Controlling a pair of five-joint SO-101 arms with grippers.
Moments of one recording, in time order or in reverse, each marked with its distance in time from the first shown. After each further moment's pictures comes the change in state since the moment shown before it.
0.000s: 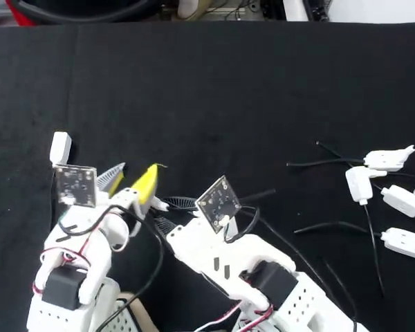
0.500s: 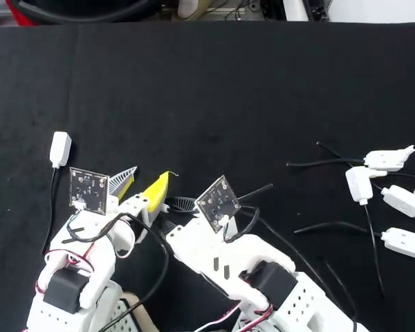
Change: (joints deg) left arm 5.3 -0.4 1.1 1.0 -1.8; right arm -0.2 0.0 0.0 -0.4 0.1
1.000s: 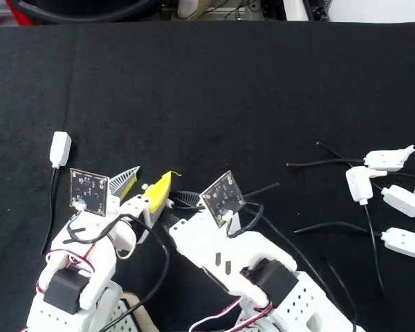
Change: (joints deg) left arm 1.1 0.0 0.3 -0.4 0.0; right arm 3.3 0.1 0.2 -1.6 0.1
